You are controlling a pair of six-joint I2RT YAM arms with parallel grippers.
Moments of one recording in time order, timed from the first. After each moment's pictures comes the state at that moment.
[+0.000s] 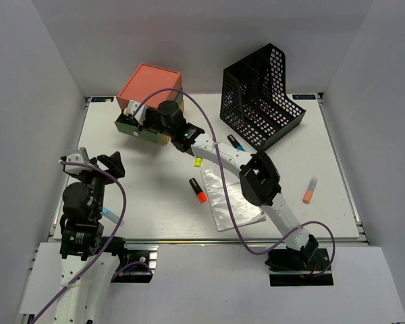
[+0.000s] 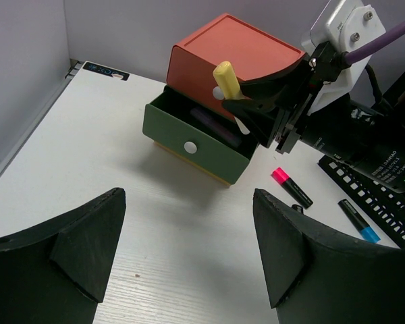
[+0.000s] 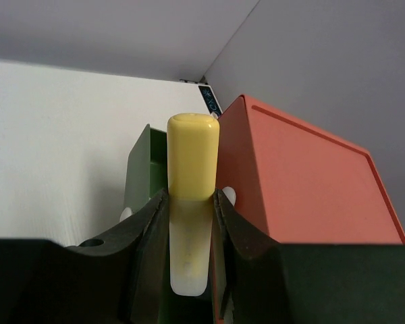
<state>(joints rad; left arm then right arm) -0.09 0.35 0.65 -0.27 -0.19 -0.26 0.92 2.38 2.17 0.15 -0.19 -0.58</state>
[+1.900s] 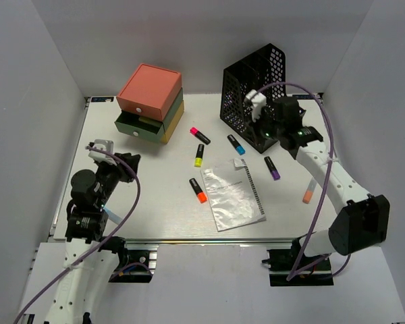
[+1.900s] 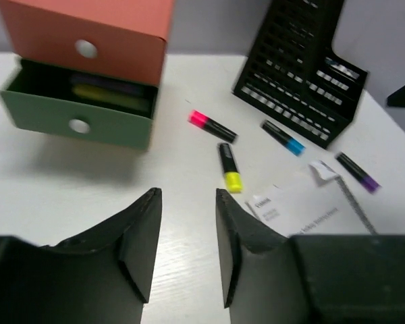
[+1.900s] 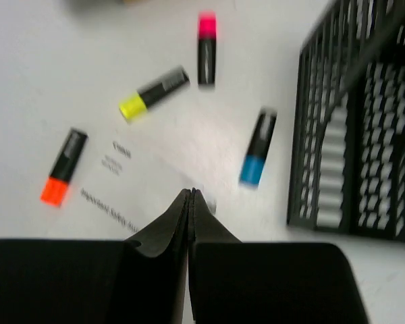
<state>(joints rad) -0.10 0.47 0.62 -0.18 0.21 -0.21 0.39 1.41 1.29 -0.40 -0.43 -0.28</state>
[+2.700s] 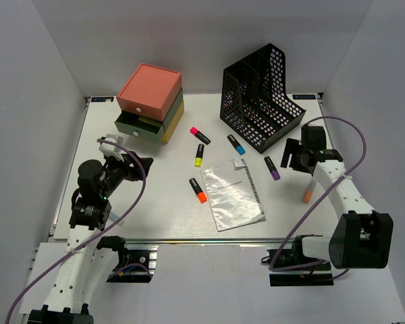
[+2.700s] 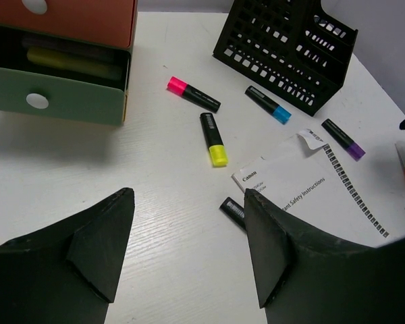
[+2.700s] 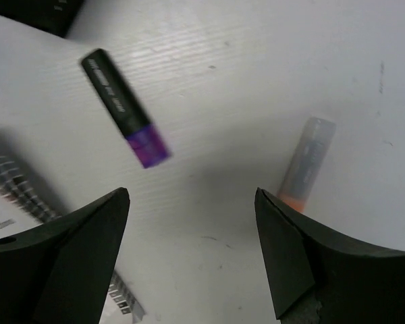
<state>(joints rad) -0.11 0.61 0.61 -0.16 0.35 -0.21 0.06 1.24 0.92 -0.57 0.08 0.20</state>
